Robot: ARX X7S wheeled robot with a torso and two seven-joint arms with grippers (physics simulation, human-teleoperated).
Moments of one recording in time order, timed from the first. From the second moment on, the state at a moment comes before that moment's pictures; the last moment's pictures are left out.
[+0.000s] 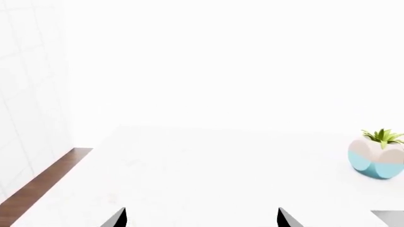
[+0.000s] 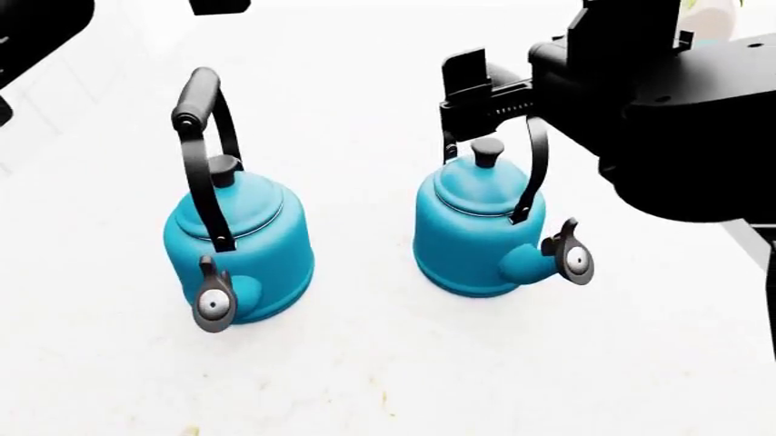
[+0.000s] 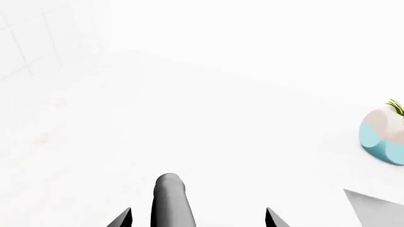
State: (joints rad) left arm -1.68 -0.66 0.52 0.30 -2.06 -0.91 -1.43; right arm 1.50 0.48 -0.48 -0.10 1.66 1.28 1.03
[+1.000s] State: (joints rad) left arm -1.68 -0.67 0.55 0.31 -2.07 -0.88 -1.41; right arm 1.46 0.49 -0.54 -0.03 1.76 1.29 1.04
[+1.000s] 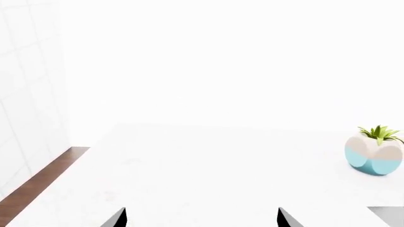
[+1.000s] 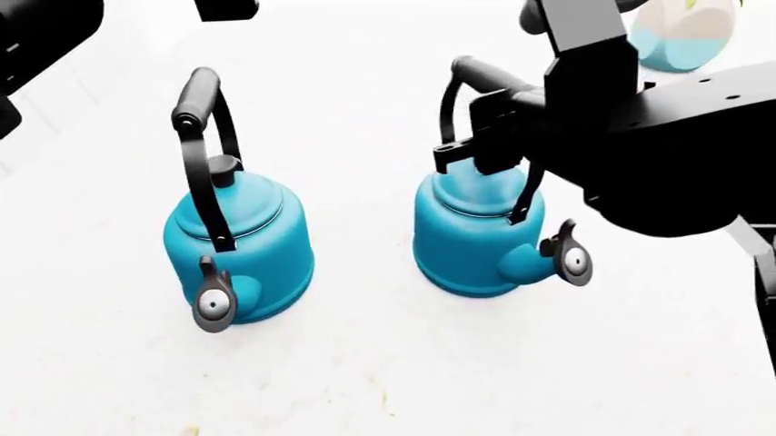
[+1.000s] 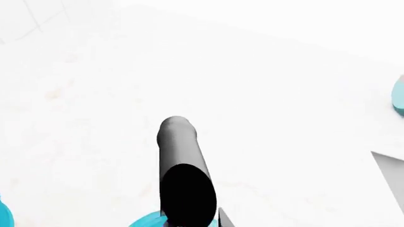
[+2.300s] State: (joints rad) left arm -2.25 -0.85 1.49 0.48 -2.44 -0.35 -1.54; right arm 1.67 0.55 -0.57 -0.08 1.89 1.29 1.17
